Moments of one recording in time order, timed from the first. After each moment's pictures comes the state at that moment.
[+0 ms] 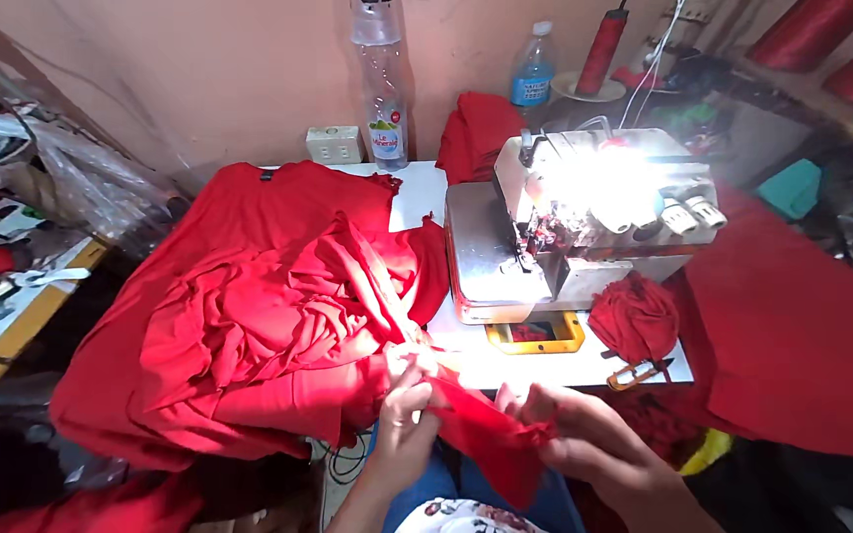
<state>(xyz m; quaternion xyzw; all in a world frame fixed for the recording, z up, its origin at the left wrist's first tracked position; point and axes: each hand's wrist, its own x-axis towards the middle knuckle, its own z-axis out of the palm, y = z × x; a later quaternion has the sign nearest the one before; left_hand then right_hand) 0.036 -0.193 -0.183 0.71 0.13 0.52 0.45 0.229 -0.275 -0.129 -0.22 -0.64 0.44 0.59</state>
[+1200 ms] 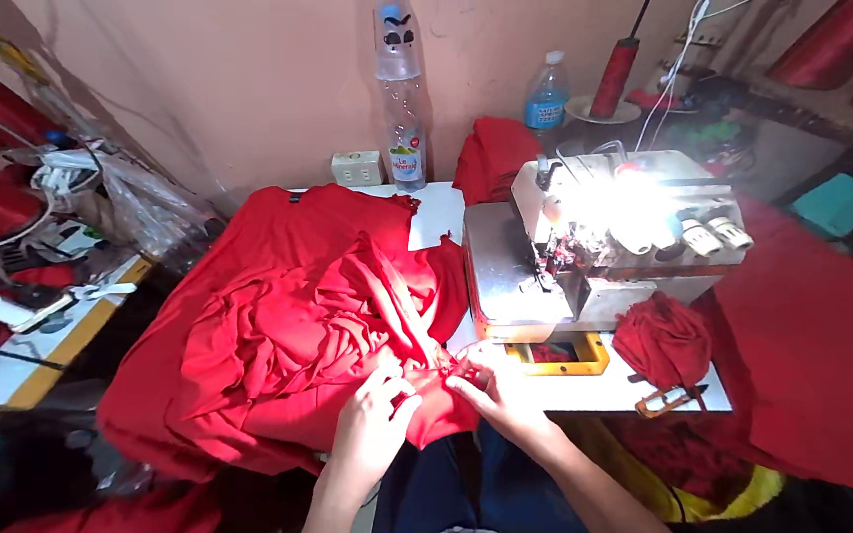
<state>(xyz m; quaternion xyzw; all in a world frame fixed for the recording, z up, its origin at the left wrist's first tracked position) -0.013 -0.169 -0.155 0.84 0.46 0.24 0.17 0.192 -0.202 -0.198 -0.58 -0.62 0.25 0.47</state>
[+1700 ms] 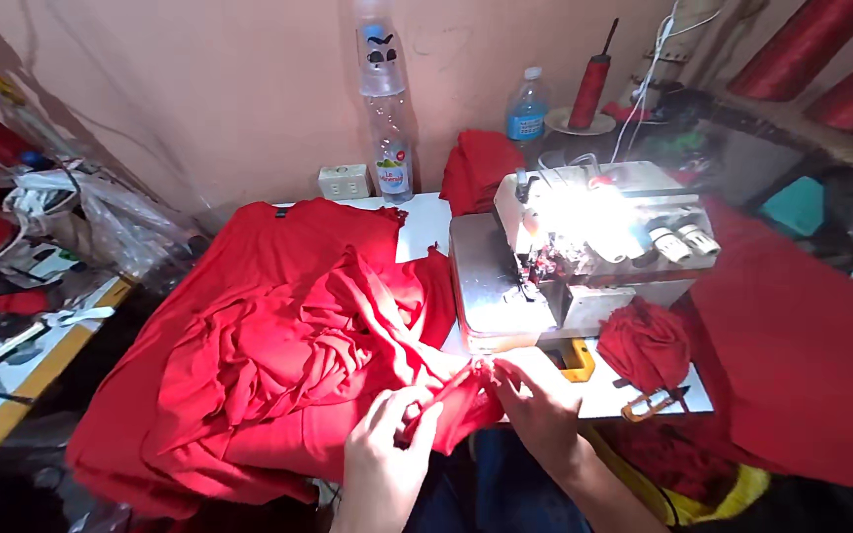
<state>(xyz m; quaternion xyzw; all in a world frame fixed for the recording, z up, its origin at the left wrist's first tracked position) 0.027 -0.194 -0.138 0.79 0.39 0.46 0.09 0.212 -0.212 -0.182 -0.54 -0.57 -0.15 0.60</state>
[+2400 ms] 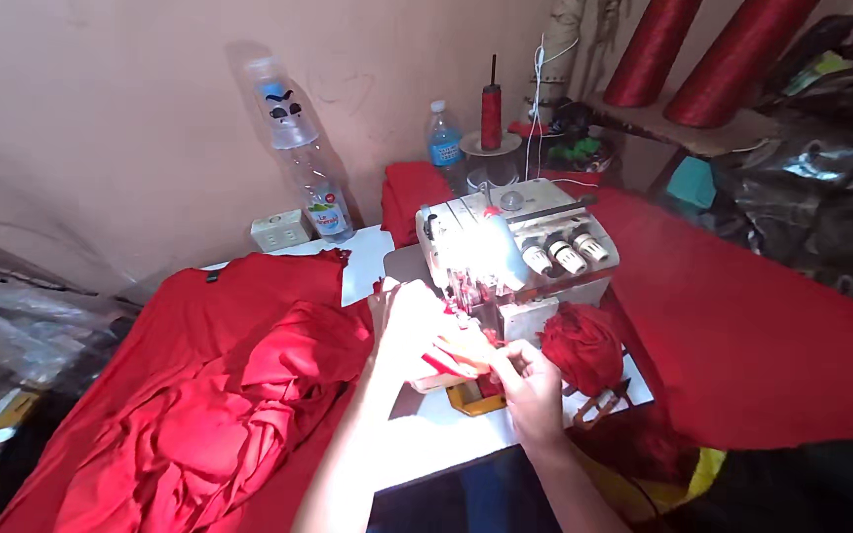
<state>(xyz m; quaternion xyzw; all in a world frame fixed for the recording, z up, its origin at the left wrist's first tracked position) 0.184 -0.069 -0.078 0.88 0.44 0.09 0.17 0.255 -0.206 -0.176 -0.55 -0.26 0.16 0.78</state>
